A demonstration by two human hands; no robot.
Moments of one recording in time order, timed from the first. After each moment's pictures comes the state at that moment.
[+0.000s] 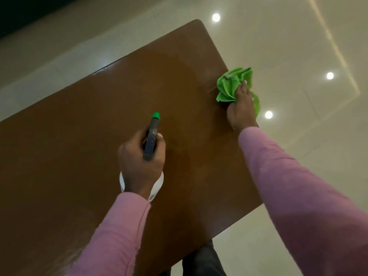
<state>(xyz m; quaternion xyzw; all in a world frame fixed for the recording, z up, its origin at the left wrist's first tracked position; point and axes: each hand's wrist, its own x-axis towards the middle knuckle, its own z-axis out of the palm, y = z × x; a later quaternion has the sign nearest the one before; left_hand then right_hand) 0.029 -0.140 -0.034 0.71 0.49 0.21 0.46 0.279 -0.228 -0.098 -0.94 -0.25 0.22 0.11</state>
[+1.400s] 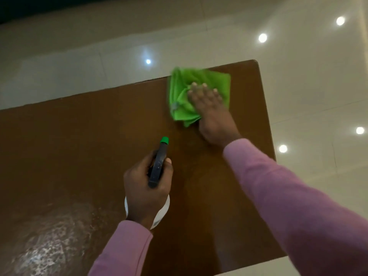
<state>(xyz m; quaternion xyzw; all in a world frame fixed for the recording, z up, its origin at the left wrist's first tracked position) 0.032 -0.124 -0.035 0.62 0.58 0.25 0.46 0.249 -0.079 -0.104 -0.71 -0.66 0.22 0.05</state>
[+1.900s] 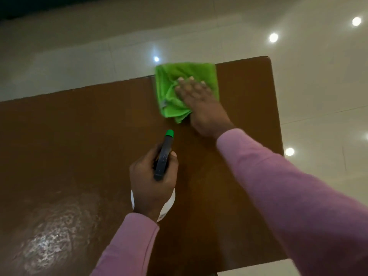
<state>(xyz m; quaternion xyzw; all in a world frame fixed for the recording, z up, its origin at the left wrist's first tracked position) 0.034 -0.125 -0.032 0.61 0.59 0.28 0.45 0.224 -0.053 -0.107 -0.66 -0.72 0.22 0.04</state>
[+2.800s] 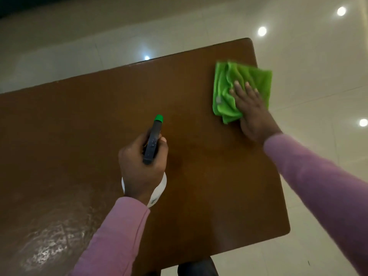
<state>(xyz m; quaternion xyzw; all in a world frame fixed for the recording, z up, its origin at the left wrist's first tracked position) 0.032 -0.134 -0.032 0.64 0.57 0.28 0.44 0.330 -0.175 -0.096 -0.73 -0.65 0.22 0.02</state>
